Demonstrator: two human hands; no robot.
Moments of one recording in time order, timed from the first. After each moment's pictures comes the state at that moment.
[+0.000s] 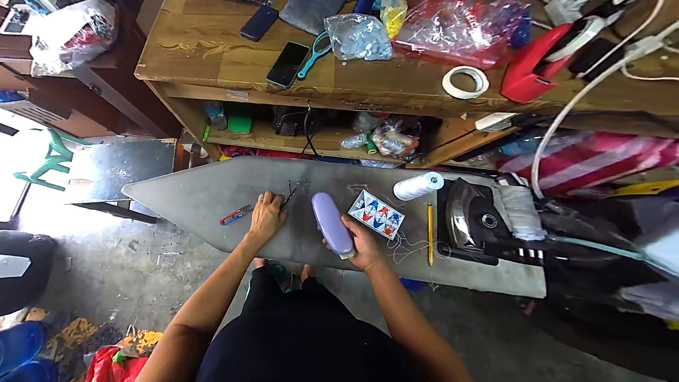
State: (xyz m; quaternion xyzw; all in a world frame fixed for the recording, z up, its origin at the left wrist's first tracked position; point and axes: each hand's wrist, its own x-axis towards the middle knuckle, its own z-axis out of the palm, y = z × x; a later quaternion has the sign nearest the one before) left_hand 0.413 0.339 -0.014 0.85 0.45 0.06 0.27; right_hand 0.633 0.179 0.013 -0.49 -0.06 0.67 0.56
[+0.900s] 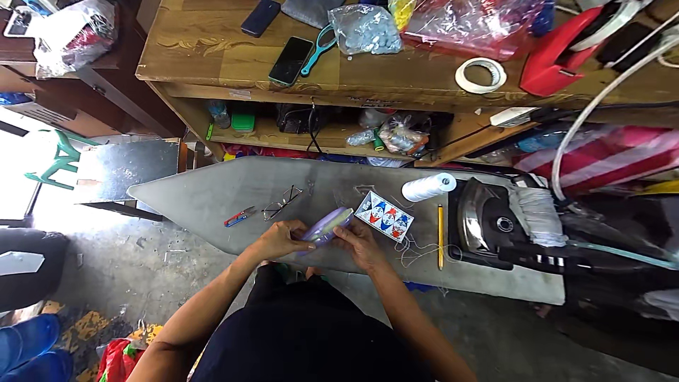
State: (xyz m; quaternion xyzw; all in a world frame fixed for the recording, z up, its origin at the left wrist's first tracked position) left_hand 0.407 0.312 0.045 0.67 0.32 -0.03 0.67; right_hand 0.628 0.182 0.010 -0.49 -0.20 0.60 0.60
